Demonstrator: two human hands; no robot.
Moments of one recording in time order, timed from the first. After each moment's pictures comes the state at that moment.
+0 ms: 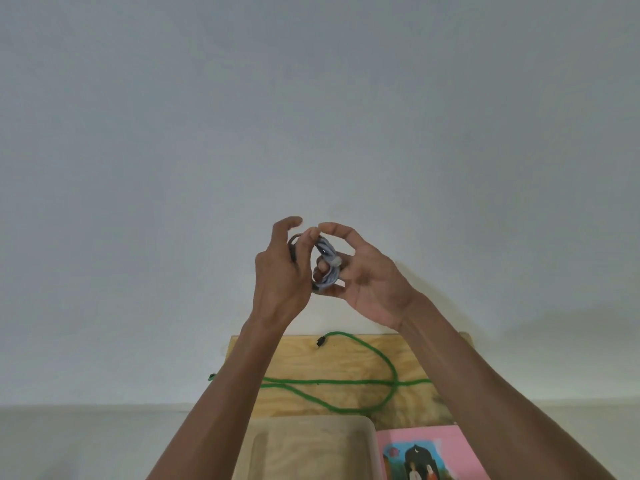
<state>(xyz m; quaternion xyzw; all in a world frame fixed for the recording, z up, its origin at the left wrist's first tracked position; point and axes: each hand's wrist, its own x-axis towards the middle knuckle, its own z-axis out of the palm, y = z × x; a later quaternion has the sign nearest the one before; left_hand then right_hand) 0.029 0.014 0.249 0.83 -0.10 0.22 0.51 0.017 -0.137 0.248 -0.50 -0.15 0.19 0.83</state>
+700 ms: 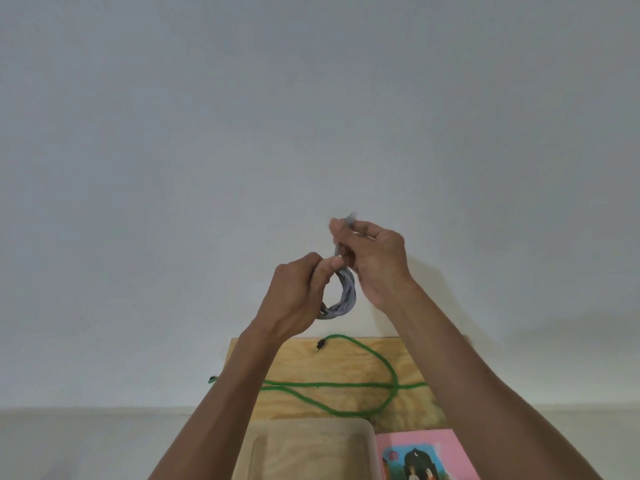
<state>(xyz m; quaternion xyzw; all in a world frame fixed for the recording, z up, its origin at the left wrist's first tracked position) 0.019 0.015 0.242 0.86 -0.19 0.09 0.46 0.030 -0.126 0.271 -0.56 0.07 -0.06 0.82</state>
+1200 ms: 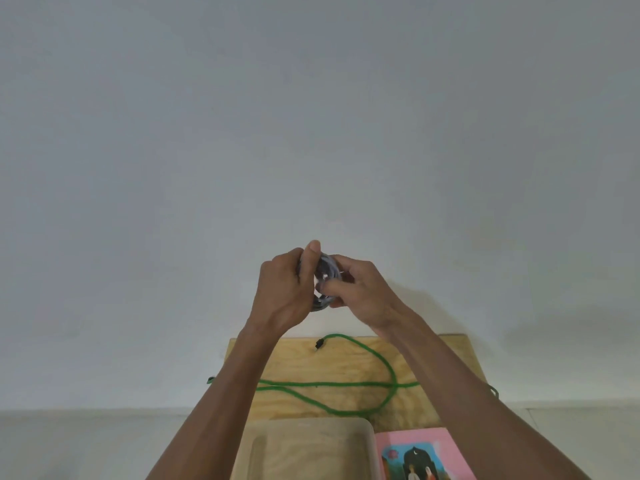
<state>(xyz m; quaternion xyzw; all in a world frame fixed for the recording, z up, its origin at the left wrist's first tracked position) 0.026 0.019 0.241 0.87 -0.15 0.16 0.44 0.005 -0.125 0.244 -0.75 -0.06 0.07 0.65</state>
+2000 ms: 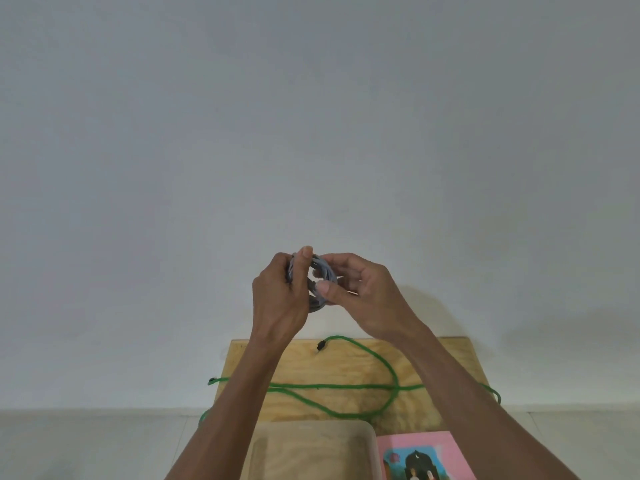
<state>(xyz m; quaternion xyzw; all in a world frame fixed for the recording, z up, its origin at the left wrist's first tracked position) 0.020 0.020 0.231 0.82 -0.02 0.19 0.54 -0.001 -0.129 0.237 -0.73 -0.10 0.00 0.68</state>
